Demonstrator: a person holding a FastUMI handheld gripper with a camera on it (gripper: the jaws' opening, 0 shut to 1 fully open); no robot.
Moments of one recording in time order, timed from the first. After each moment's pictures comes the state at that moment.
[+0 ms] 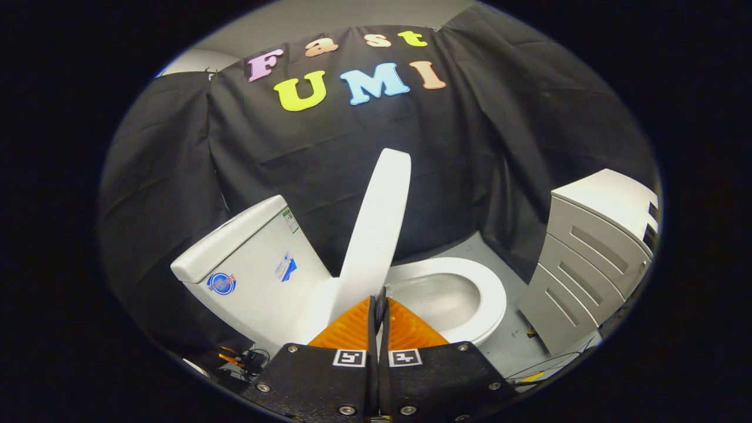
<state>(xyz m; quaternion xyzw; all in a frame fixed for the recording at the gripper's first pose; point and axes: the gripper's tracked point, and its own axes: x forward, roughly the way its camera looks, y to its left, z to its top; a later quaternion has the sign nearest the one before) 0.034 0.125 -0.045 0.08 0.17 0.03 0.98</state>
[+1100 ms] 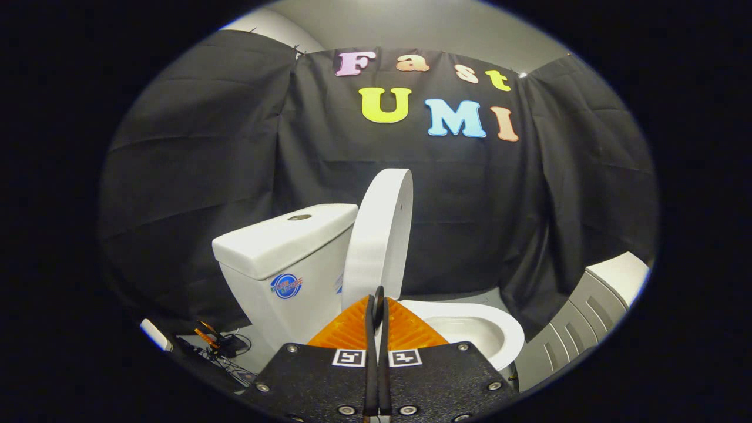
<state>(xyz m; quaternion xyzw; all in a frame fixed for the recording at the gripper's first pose) 0.031 0.254 -0.008 -0.06 0.10 0.11 0.99</state>
